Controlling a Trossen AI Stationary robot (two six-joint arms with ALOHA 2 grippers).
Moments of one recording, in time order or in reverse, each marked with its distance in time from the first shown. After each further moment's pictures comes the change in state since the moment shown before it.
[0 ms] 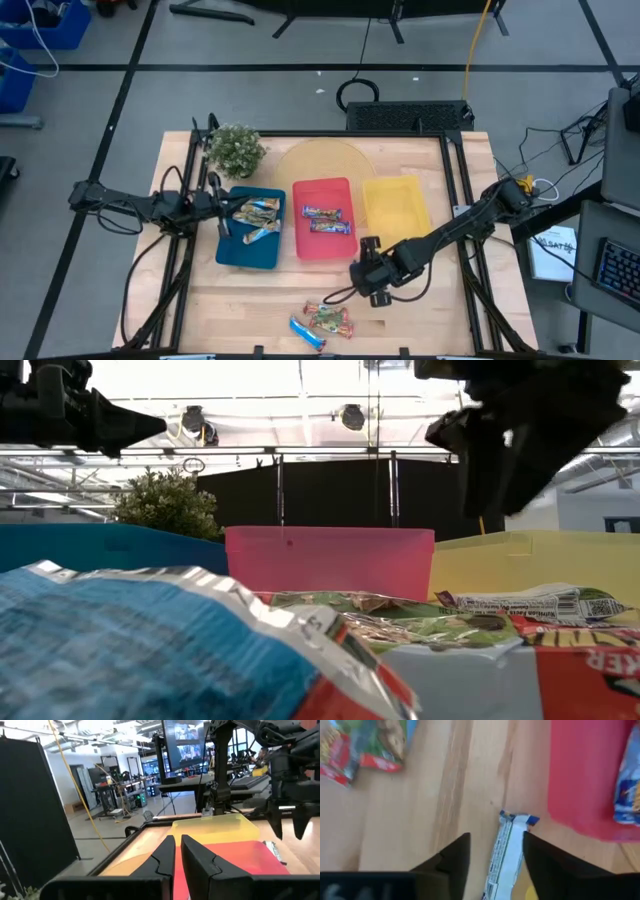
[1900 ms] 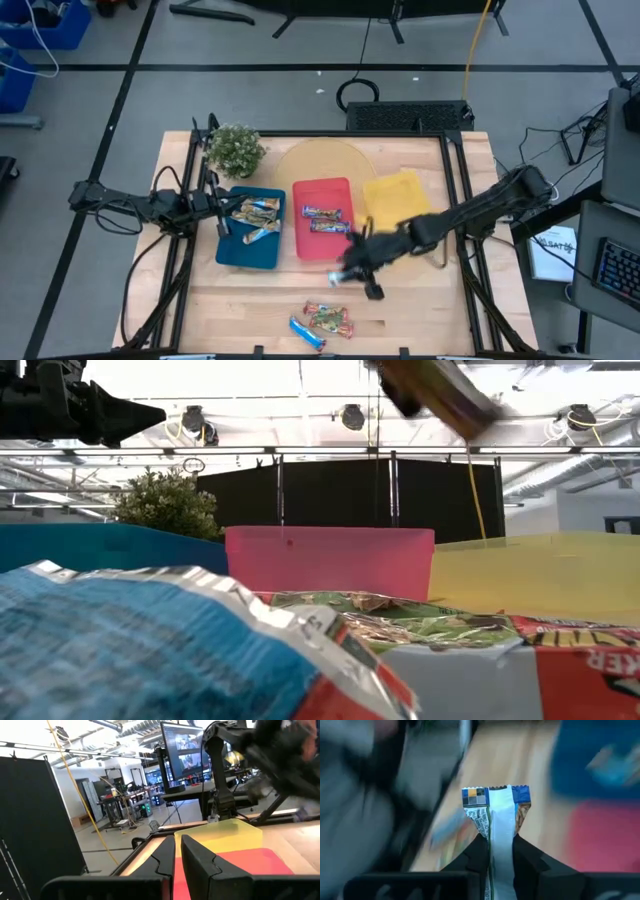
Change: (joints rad) left arm 0.000 0.000 0.000 0.060 0.001 0.088; right arm -0.133 -0.238 -0.198 0.681 -0.243 -0.056
